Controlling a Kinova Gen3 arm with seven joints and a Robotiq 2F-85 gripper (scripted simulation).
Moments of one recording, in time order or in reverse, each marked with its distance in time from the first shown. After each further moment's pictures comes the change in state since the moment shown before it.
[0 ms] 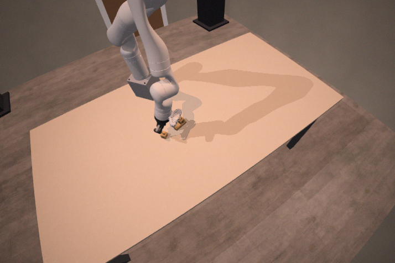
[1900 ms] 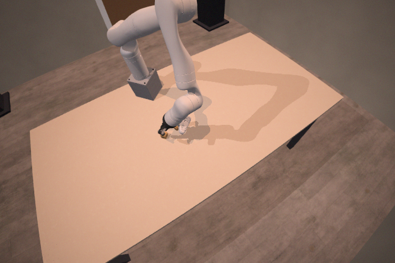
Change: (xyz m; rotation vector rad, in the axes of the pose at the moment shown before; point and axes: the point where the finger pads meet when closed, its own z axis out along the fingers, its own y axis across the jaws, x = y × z) arm 0.004 -0.001 0.000 0.010 -0.315 0.012
